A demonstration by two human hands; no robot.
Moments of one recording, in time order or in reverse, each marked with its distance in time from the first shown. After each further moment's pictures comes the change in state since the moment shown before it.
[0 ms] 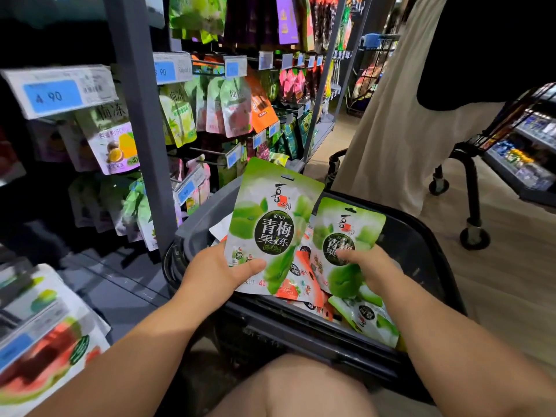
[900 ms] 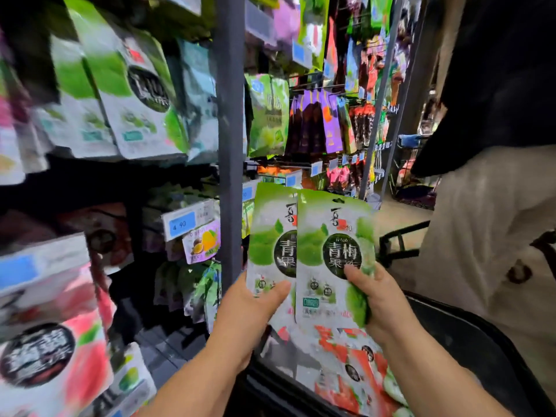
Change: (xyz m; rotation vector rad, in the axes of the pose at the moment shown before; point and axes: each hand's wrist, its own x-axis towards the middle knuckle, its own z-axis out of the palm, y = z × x) left_hand -0.005 0.064 -0.071 -0.486 0.220 0.043; right_hand -0.096 -0.136 0.086 0.571 -0.438 -0.391
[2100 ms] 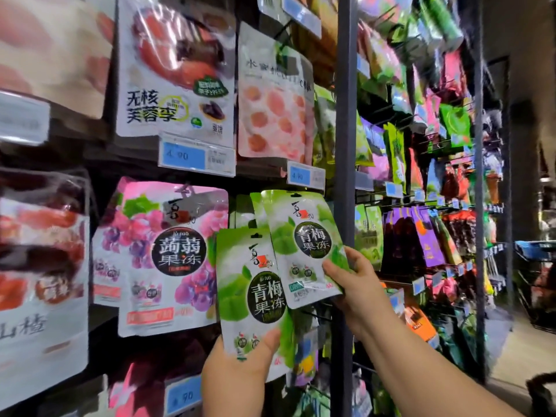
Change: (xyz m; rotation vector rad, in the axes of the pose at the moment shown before) left_hand -0.030 0.119 -0.147 -0.025 0.729 0.312; right_hand 0.066 -0.090 0.263 0.196 -0.384 -0.192
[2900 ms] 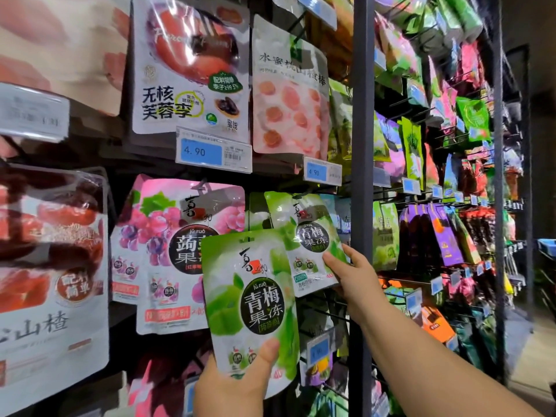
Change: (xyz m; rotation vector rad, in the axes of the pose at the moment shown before) left_hand 0.001 -0.012 -0.021 0.026 0.086 0.178; right_hand 0.038 0.025 0.014 -0.237 0.071 0.021
